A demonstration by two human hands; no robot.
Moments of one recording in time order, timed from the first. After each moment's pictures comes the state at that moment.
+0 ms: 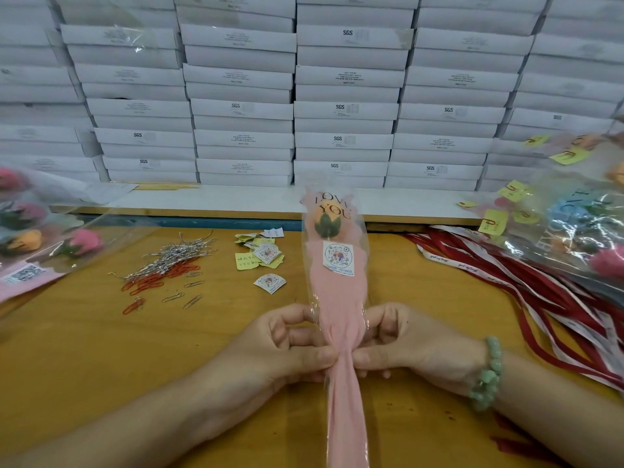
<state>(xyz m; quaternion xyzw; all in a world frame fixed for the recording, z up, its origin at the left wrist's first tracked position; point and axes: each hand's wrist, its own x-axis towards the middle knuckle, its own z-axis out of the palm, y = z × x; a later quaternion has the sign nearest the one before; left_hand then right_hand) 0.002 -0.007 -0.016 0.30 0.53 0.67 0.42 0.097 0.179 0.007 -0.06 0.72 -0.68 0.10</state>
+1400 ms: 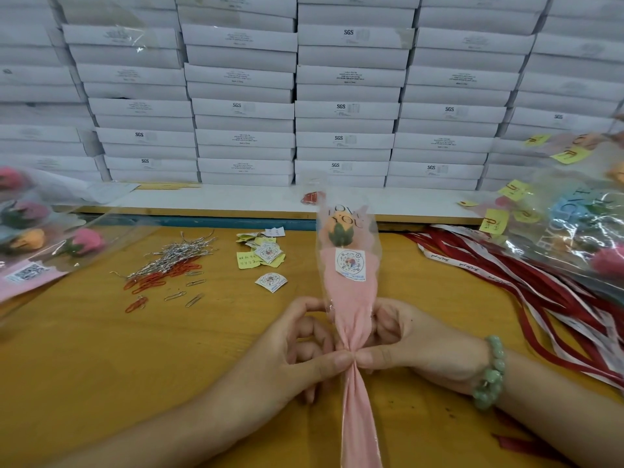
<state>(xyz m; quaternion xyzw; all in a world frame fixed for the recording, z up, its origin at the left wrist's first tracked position) 0.010 -0.003 -0.027 0.39 0.62 0.61 0.28 0.094 0.183 -0.003 -0.07 0.71 -0.70 0.06</state>
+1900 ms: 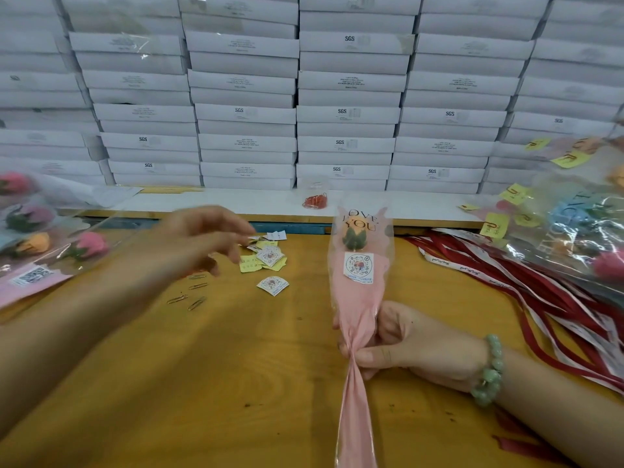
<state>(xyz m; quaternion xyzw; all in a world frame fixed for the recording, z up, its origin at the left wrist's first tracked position) -0.071 -0.051 0.064 0.35 0.76 0.54 0.07 0.097 0.180 0.007 -0.03 0.70 -0.70 0.10</state>
